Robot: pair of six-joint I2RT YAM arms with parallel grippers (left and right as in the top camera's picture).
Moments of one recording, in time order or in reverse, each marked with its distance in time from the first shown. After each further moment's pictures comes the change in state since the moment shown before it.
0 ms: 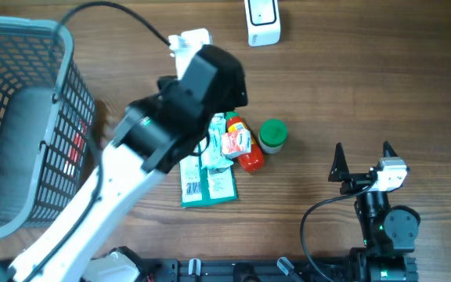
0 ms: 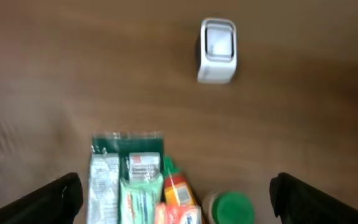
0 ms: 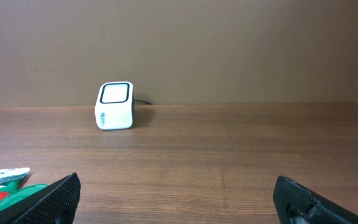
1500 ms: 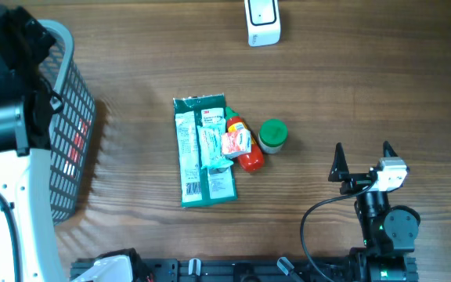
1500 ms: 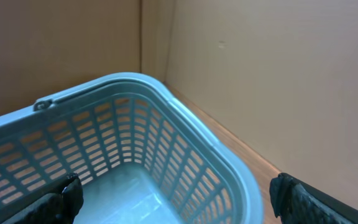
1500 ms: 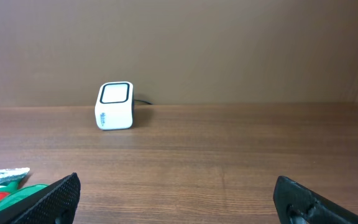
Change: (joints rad) left arm 0.849 -0.078 0.002 0.235 -0.104 0.256; right arm 0.000 0.000 0.000 0.000 0.000 0.000
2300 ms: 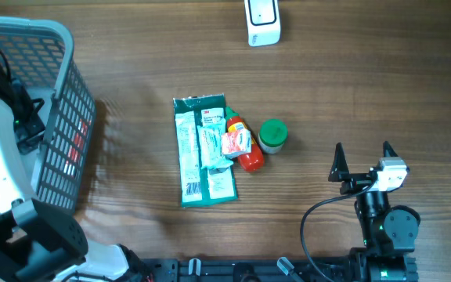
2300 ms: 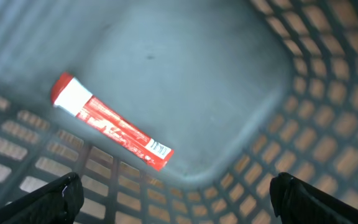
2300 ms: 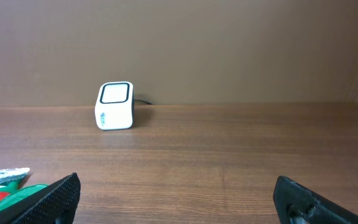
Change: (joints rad) left arm 0.324 0.341 -0.024 -0.474 0.365 -1.298; right arm 0.000 0.000 0.000 0.000 0.000 0.000
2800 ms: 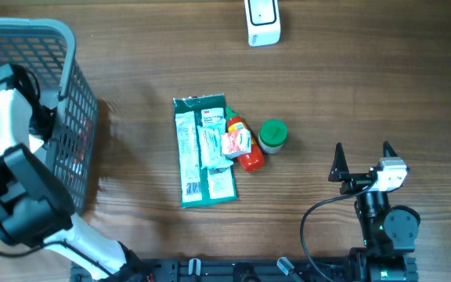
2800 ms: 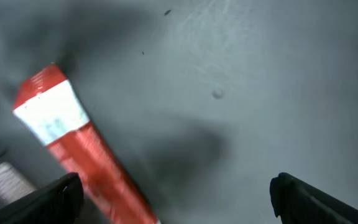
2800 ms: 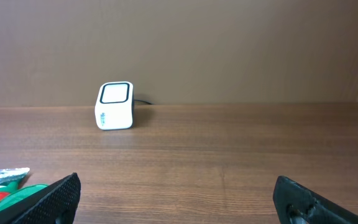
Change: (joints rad) left arm 0.005 0.246 -0.140 0.139 0.022 -0.406; right arm 0.000 0.000 0.000 0.000 0.000 0.000
